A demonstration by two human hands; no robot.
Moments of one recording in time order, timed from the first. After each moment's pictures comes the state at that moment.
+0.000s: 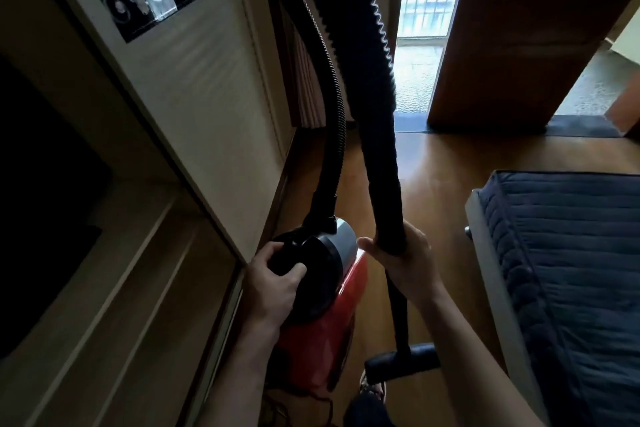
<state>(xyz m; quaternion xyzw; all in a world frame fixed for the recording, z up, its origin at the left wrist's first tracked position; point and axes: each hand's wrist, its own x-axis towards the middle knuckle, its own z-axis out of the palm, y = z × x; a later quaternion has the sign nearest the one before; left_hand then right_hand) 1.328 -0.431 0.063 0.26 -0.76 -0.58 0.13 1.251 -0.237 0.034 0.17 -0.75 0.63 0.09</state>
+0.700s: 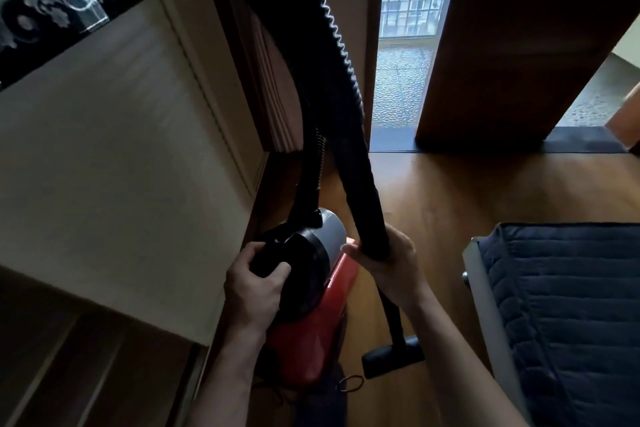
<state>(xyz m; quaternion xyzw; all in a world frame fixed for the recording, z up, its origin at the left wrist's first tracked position) 0.961 -0.422 0.044 0.25 -0.76 -0.59 0.15 0.897 -0.223 0.026 0.15 -0.73 0.66 0.08</state>
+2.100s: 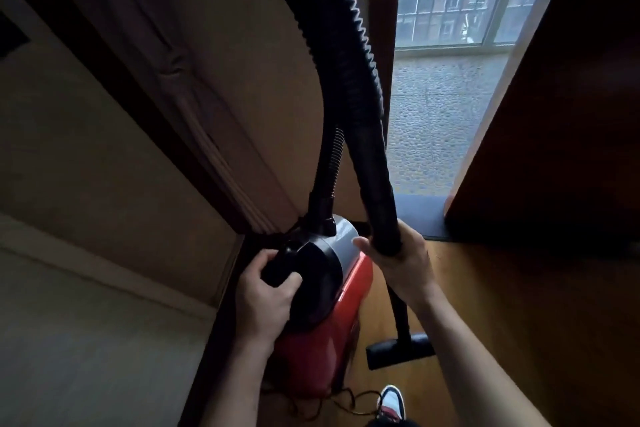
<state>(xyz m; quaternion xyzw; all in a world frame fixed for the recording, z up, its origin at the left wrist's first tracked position) 0.185 -0.350 0.029 0.27 -0.78 -0.56 0.10 0.096 -0.156 0.004 0.12 -0.76 0.63 0.04</state>
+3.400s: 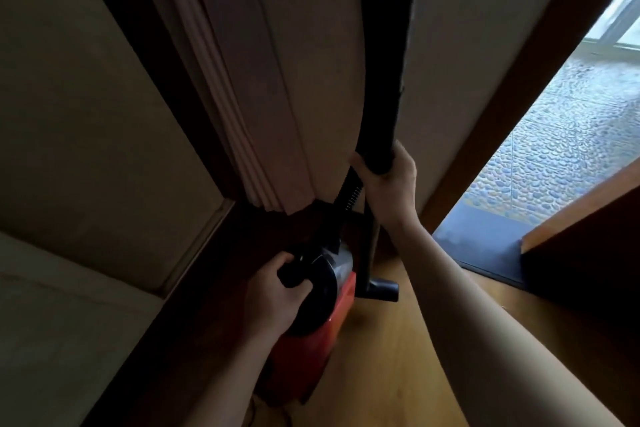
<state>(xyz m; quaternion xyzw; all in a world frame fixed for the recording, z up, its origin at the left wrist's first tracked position) 0.030 -0.478 -0.368 0.34 -0.81 -0.48 0.03 -0.156 -0.368 -0.318 0.16 -0.76 0.63 0.06</state>
